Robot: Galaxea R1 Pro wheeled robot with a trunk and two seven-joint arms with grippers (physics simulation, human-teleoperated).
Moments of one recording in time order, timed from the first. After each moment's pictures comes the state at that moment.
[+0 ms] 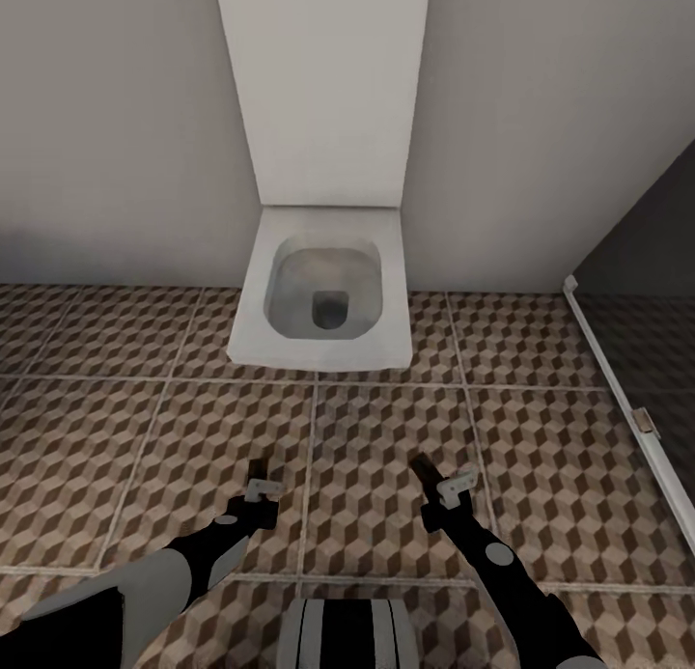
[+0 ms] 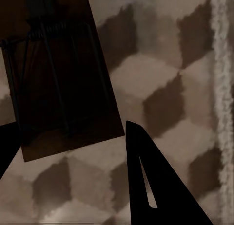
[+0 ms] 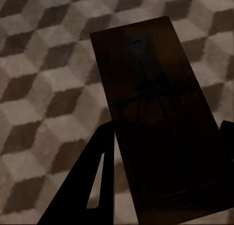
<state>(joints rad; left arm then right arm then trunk) -0.83 0.01 -1.30 -0.15 1.17 -0.08 0.09 -0.44 -0.02 0.10 -0.81 0.12 -0.08 0.18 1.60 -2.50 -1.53</state>
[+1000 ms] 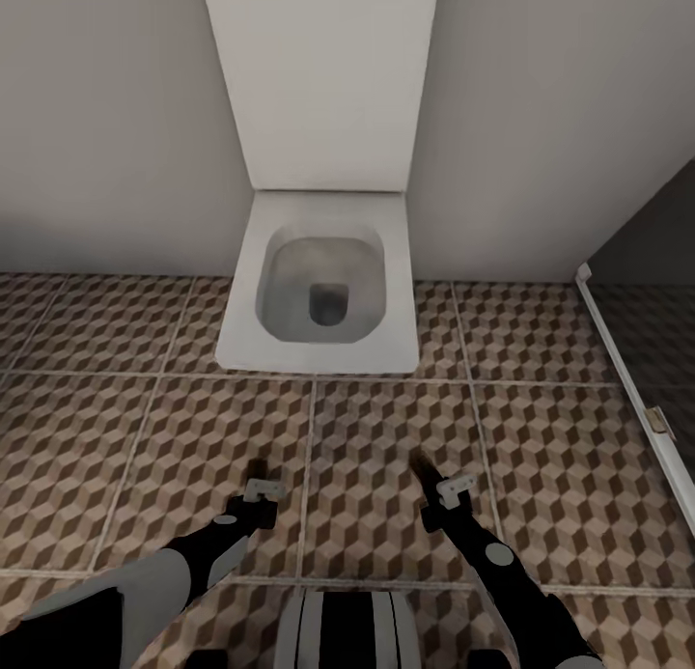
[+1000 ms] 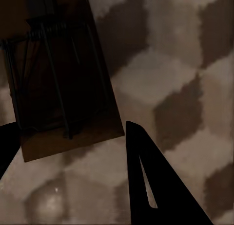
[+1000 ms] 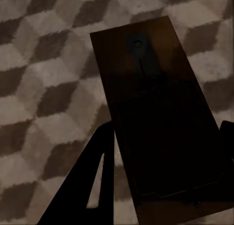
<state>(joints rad) -0.83 0.01 -1.30 -0.15 1.17 -0.08 0.09 -0.44 -0.02 0.10 -0.81 0.11 -0.09 0.19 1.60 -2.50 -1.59</state>
